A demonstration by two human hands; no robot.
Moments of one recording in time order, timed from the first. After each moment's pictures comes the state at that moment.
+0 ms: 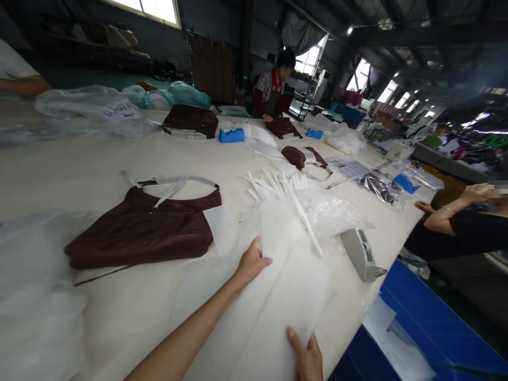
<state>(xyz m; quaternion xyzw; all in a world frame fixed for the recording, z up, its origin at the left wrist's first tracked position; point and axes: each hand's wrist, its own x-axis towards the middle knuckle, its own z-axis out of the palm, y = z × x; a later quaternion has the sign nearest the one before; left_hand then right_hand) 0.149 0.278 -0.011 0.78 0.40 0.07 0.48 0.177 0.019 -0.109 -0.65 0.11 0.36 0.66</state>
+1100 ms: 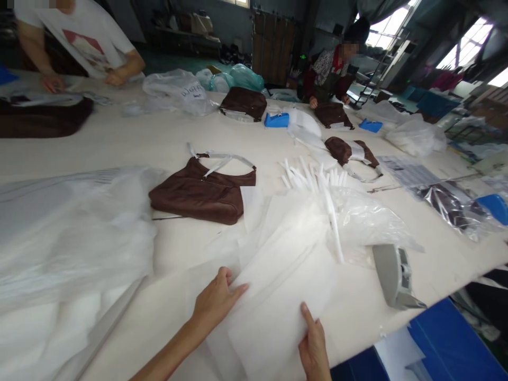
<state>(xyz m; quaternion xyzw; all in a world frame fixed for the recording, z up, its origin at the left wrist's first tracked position) 0.009 0.181 -0.002 0.66 0.64 -0.05 0.39 0.216 0.014 -0.101 -0.57 0.13 0.47 0.67</state>
